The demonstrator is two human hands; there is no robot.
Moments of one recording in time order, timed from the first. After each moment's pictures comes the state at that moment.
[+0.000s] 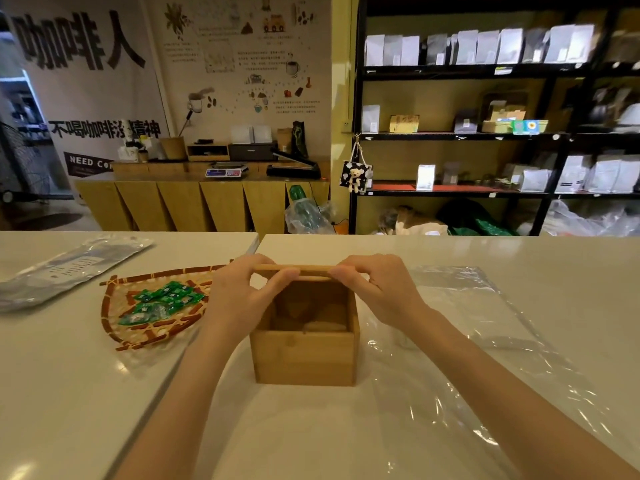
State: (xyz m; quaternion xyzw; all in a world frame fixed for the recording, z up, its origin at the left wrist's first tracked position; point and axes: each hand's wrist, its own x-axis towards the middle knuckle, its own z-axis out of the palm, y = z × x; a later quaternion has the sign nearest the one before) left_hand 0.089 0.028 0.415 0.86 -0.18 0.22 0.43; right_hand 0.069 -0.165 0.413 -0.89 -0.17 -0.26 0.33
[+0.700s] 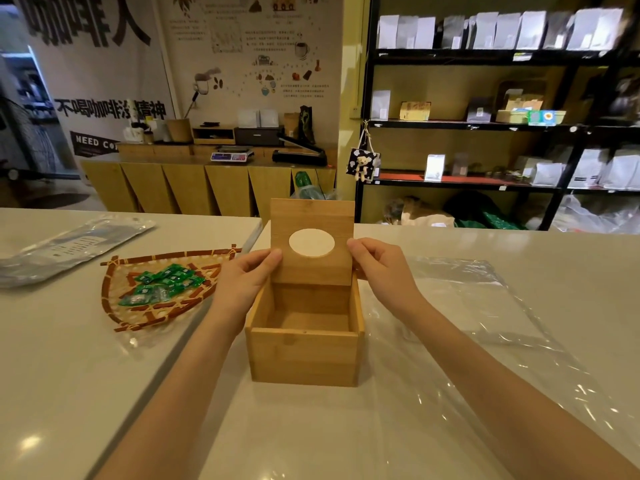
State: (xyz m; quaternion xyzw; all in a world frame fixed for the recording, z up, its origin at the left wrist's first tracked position) left_hand 0.106 0.025 0.398 0.74 -0.05 0.05 0.67; right_hand 0.089 -0.164 0.397 -0.80 -0.05 -0.21 0.56
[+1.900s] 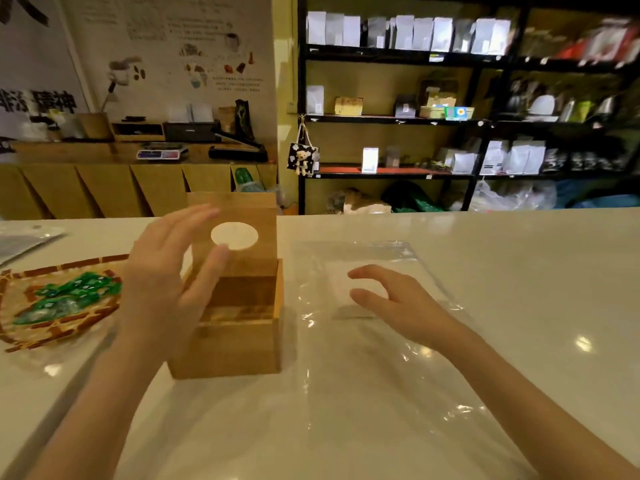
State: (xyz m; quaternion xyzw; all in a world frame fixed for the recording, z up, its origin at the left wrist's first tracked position) left_hand 0.038 0.009 0.430 0.82 -0.28 0.36 0.36; right_hand -0.026 -0.242 0.397 -0.93 0.01 -0.10 0.34
